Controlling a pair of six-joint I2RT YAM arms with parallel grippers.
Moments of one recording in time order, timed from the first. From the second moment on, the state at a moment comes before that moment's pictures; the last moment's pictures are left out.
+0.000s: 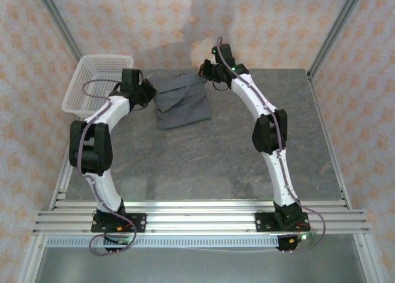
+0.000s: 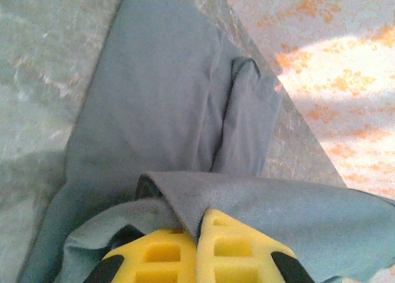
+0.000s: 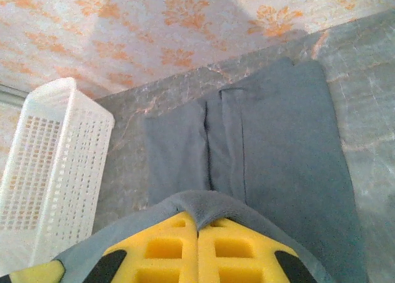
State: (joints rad) left arm -0.04 1.91 1.44 -0.24 0.23 -0.95; right arm 0.40 2.46 2.43 -0.59 -0.27 0.67
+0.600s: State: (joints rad) left arm 0.03 1.93 1.43 -0.20 0.21 -0.93; right arm 0.30 2.21 1.98 -0.60 -0.32 0.62
